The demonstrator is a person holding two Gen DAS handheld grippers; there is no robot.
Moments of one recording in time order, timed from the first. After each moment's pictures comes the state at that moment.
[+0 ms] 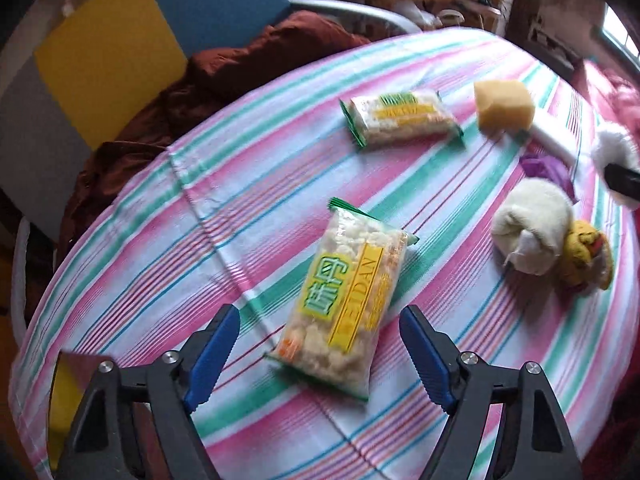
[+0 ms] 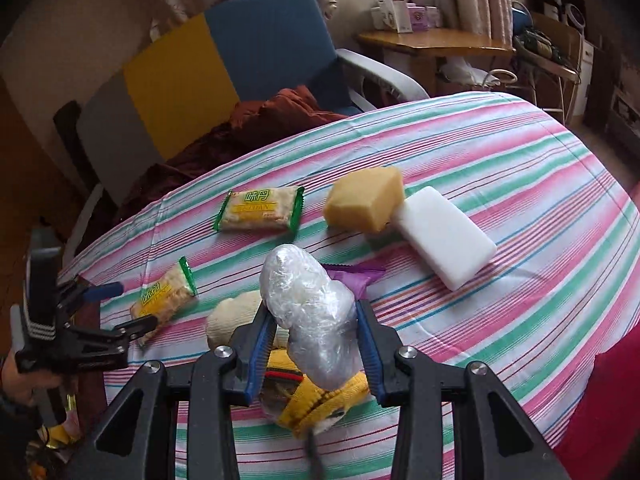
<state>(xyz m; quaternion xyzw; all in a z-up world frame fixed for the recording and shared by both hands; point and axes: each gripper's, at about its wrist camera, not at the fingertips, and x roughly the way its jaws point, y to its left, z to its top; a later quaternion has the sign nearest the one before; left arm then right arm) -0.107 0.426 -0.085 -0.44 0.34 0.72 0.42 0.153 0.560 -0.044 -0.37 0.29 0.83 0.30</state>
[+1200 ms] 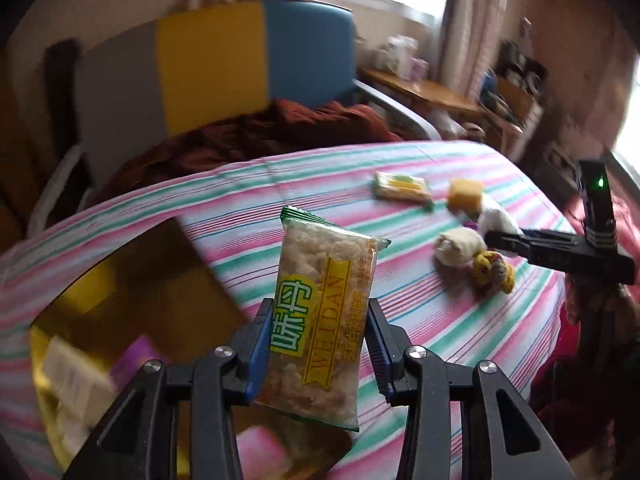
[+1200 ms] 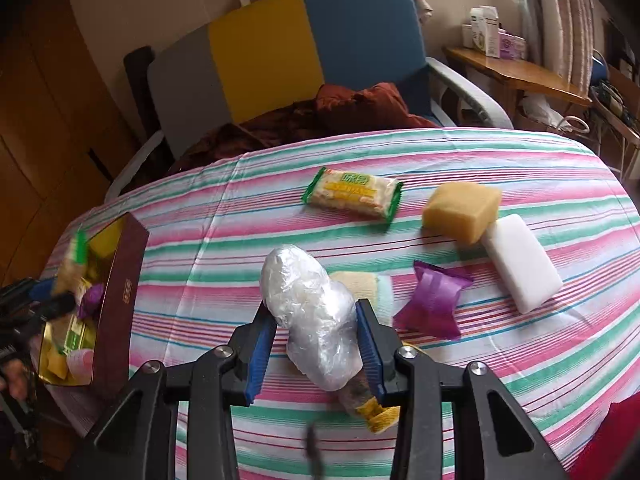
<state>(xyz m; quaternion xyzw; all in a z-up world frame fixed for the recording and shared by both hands) -0.057 0.239 0.013 -0.40 0.13 0.82 0.39 0.121 0.506 -0.037 -0.40 0.21 0.87 0.18</state>
